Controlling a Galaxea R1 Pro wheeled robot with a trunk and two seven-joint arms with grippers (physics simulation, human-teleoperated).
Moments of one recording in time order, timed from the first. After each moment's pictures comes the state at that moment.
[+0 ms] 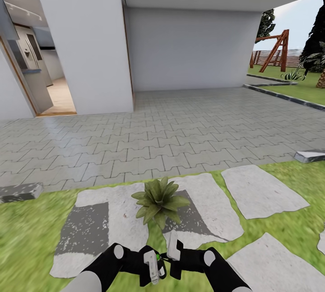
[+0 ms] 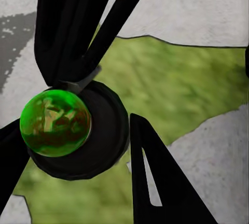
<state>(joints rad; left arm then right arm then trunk) -0.58 -0.17 0.19 -0.34 -1.11 -0.34 -0.83 -0.47 0.17 -0.11 -0.54 0.98 -0.48 0.77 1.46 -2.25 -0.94</state>
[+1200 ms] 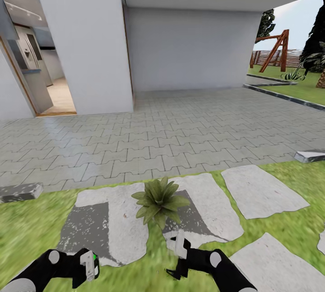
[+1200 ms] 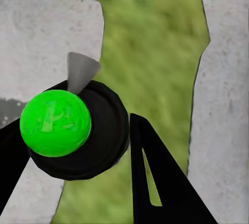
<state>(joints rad) -0.55 0.22 0.29 -0.34 -1.09 -0.33 -0.81 -0.47 0.13 -0.12 -0.53 0.98 -0.46 0.70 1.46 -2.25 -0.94</state>
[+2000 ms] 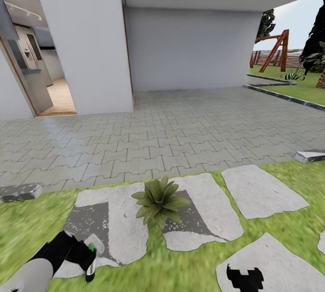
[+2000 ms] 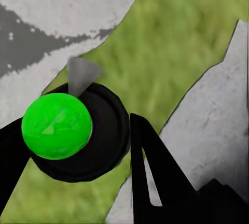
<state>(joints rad) -0.65 0.14 0.45 -0.36 -1.09 0.24 -0.81 -0.46 -0.01 -0.87 -0.13 0.98 -0.37 -0.27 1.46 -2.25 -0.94</state>
